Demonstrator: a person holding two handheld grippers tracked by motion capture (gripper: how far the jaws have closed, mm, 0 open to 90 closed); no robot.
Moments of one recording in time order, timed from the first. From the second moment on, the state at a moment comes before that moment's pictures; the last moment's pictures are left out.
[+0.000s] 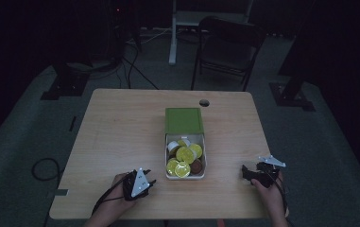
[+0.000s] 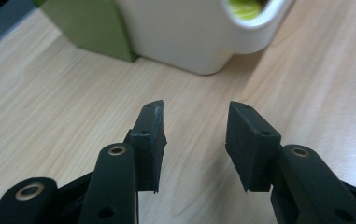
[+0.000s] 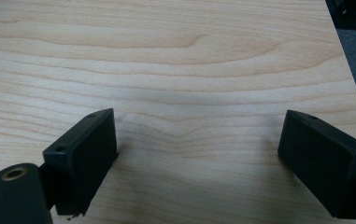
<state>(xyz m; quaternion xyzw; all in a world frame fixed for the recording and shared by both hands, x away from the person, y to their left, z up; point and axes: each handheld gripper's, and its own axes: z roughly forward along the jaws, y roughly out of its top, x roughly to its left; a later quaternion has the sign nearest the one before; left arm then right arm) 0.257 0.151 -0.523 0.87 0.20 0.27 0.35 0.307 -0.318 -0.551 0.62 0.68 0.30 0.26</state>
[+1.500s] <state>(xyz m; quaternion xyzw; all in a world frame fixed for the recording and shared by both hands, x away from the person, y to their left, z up) 0.284 0.248 -0.532 0.76 0.45 0.26 0.39 0.307 -0.318 -0.551 0.62 0.68 0.30 0.26</state>
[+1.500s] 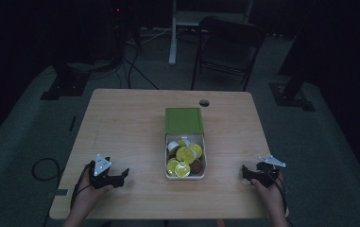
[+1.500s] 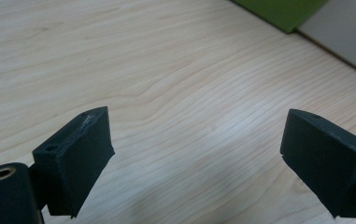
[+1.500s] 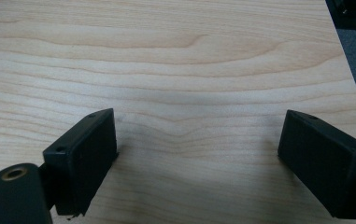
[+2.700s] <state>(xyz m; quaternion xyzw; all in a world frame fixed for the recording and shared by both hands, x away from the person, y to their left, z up) 0.292 0.278 -0.545 0.75 0.53 0.25 0.29 0.308 -0.314 -0.551 0.60 0.70 0.30 0.25</state>
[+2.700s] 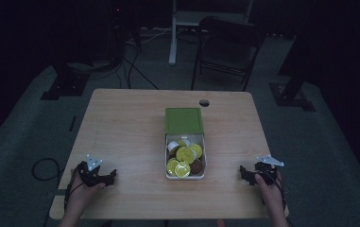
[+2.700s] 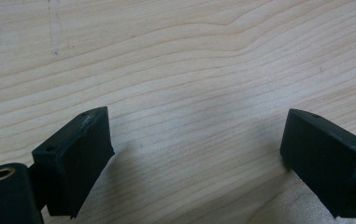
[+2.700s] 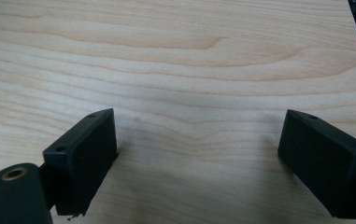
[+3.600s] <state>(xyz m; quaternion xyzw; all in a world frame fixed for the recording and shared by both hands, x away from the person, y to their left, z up) 0.294 0.281 -0.546 0.75 0.54 0.23 0.30 0.302 -0.301 -0.545 0.61 0.70 0.29 0.23</state>
